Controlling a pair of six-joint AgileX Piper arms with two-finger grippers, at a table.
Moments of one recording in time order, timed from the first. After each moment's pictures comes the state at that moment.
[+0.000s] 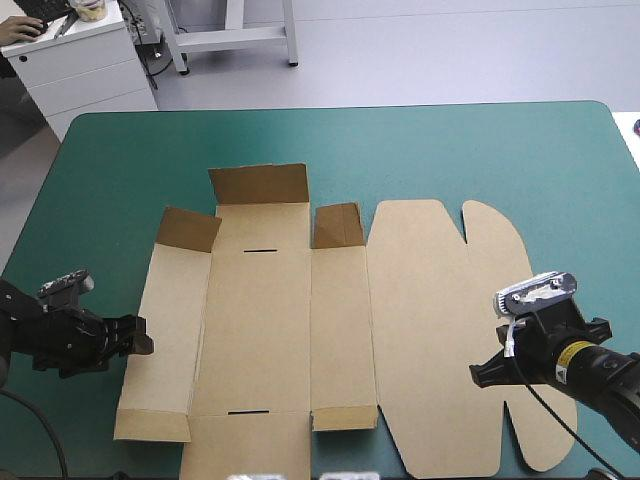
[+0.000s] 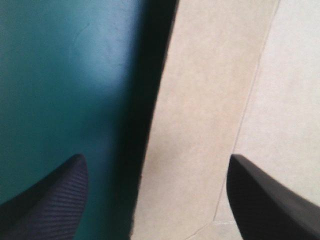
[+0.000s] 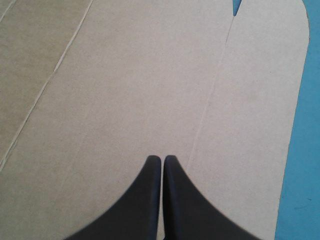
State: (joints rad) left arm 0.42 1.19 -0.76 -0.45 1.17 0.35; right arm 0.59 0.71 -0.78 -0.18 0.96 0.22
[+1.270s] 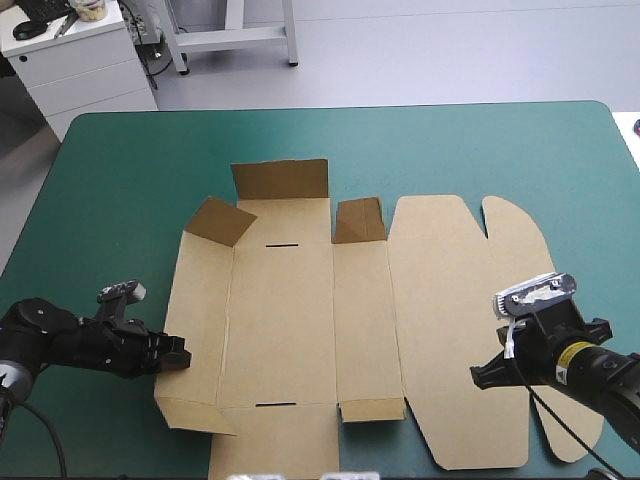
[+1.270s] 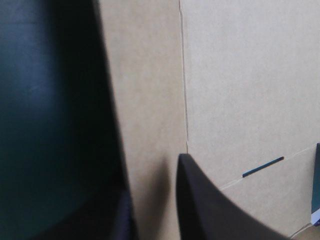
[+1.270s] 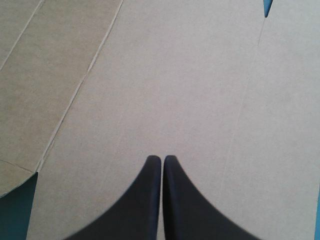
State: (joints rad) left arm 0.30 1.19 -0.61 -0.71 1.13 0.63; right arm 0.59 0.71 -0.78 -0.18 0.97 0.21
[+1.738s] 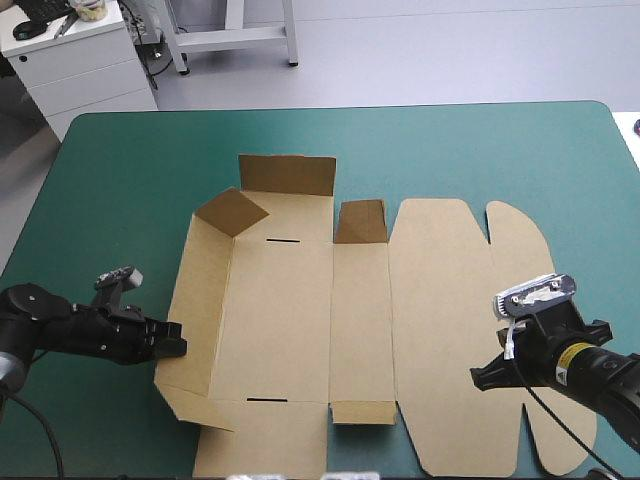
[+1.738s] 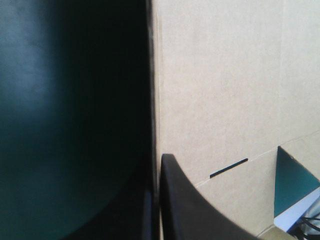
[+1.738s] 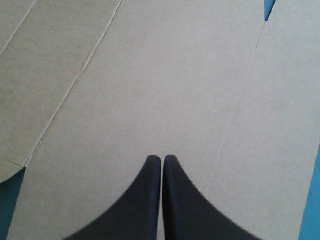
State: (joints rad) left arm 0.29 1.19 -0.71 -0.72 1.21 0.59; right arm 0.59 0.71 -0.78 -0.17 0.98 0.21
